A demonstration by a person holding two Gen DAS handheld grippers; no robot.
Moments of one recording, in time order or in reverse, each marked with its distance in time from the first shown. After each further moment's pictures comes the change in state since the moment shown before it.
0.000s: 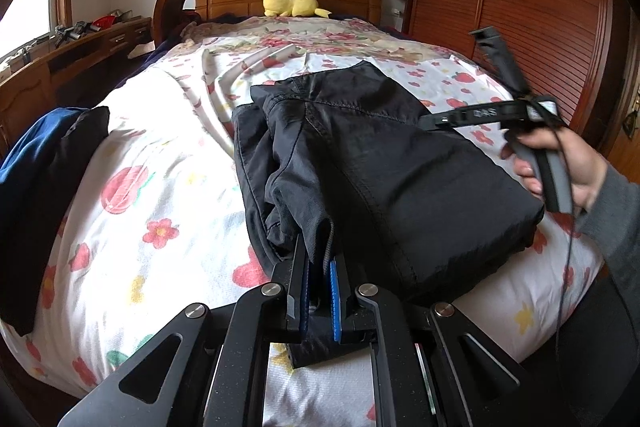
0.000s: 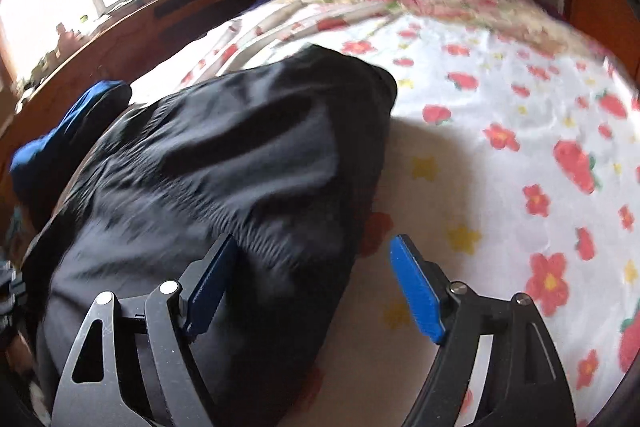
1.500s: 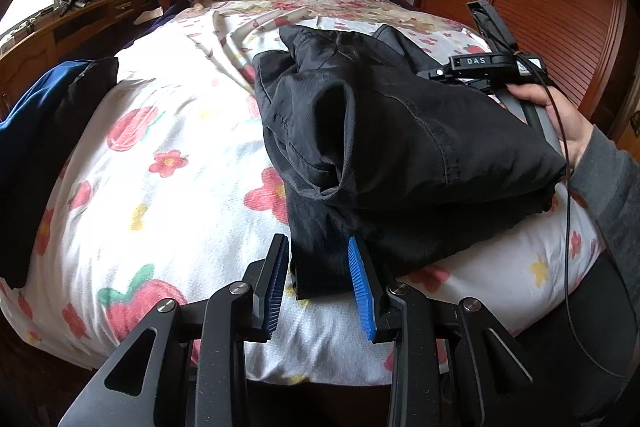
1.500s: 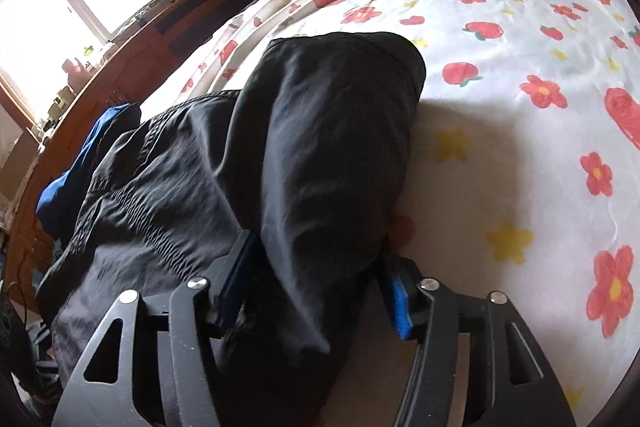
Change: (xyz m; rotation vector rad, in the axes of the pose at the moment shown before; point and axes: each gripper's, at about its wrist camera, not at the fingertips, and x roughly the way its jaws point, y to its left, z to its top) left arm -0.004 0.010 -0.026 -0.031 0.119 0.021; right arm 0.035 -0.026 0.006 0.134 0.053 0.171
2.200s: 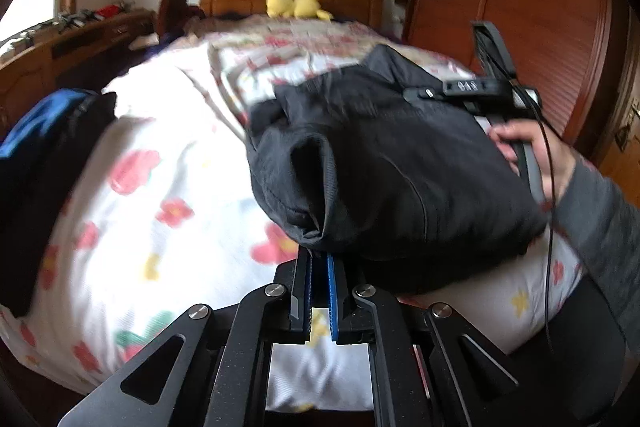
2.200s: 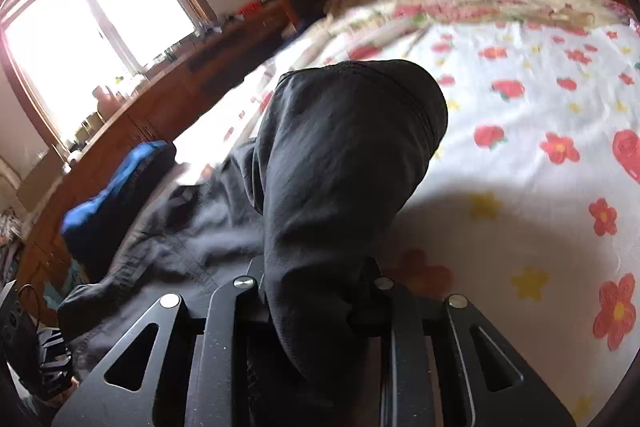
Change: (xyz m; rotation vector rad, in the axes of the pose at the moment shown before) left arm -0.025 0.015 0.015 -0.009 -0.142 -0.040; right arm -0.037 0.035 0.003 -0.037 -0.204 0.082
